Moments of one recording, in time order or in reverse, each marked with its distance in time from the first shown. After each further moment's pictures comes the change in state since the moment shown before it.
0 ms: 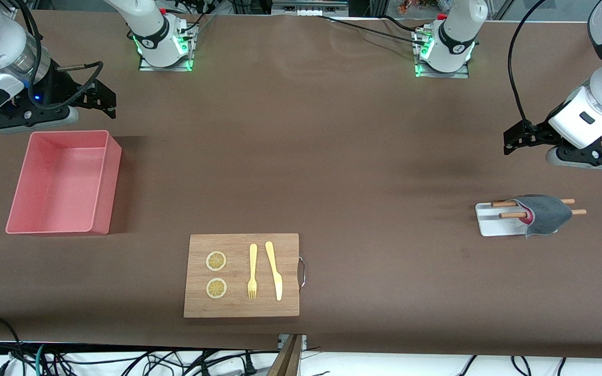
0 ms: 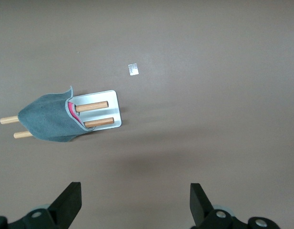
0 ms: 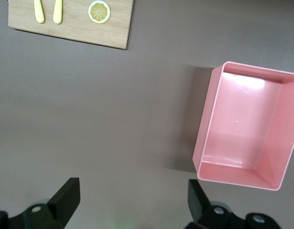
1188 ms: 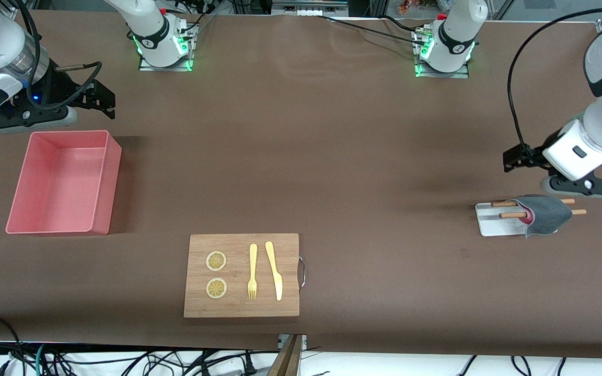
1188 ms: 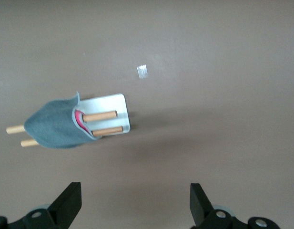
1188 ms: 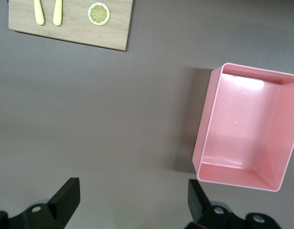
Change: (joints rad) left arm 0.008 0.195 0.003 0.202 0.046 -0.065 0.000; right arm 0.000 0.000 -0.002 0.001 0.000 0.013 0.000
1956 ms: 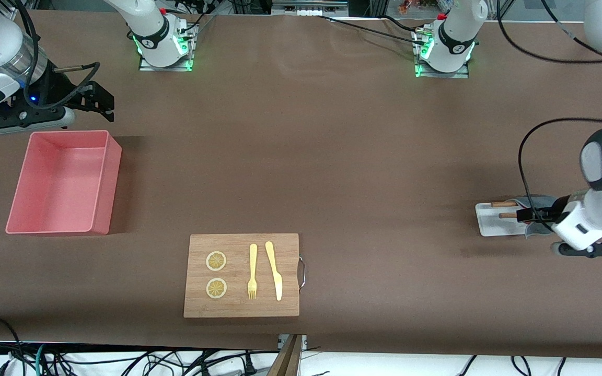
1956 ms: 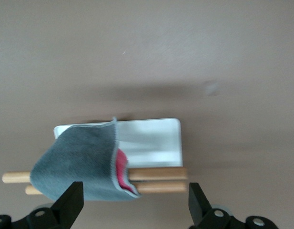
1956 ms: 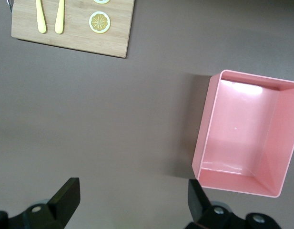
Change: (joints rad) left arm 0.124 0.350 0.009 0.088 0.117 0.161 0.027; right arm -0.001 0.001 -0.001 0.002 0.000 0.017 0.000
